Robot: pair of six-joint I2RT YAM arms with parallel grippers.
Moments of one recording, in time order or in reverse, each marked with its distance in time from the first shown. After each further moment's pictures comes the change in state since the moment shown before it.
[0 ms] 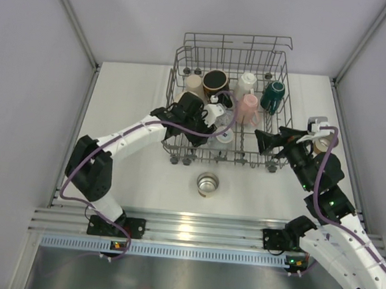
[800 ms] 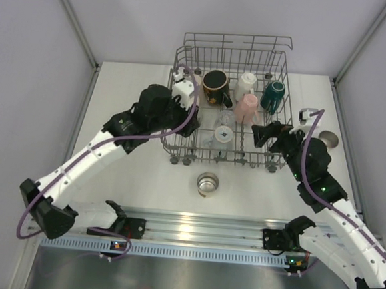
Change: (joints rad) left arm -0.019 -0.390 0.031 -0.065 -0.150 -0.323; right arm 0.000 0.140 0.039 -0.035 0.079 0.079
